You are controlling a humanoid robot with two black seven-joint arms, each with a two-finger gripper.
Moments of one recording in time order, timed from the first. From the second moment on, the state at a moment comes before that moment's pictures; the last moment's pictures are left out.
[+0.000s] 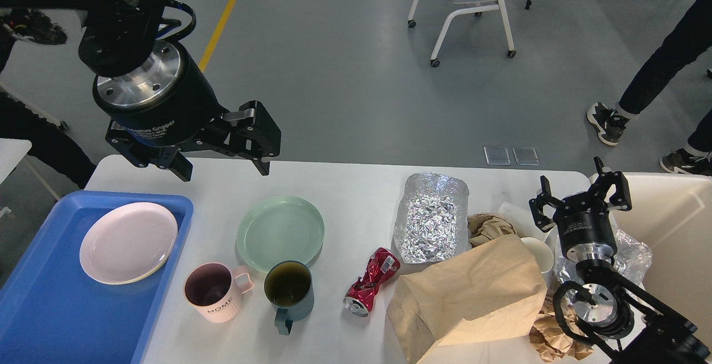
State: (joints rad) left arm -2.71 0.06 1.50 -1.66 -0.37 -0.82 -0.02; right arm 0.28 -0.34 0.88 0.94 0.03 0.15 0.66
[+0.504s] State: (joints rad) left arm -2.40 0.17 1.55 -1.59 -0.36 -0.74 0.00; right arm 0.28 -0.34 0.88 0.94 0.03 0.15 0.66
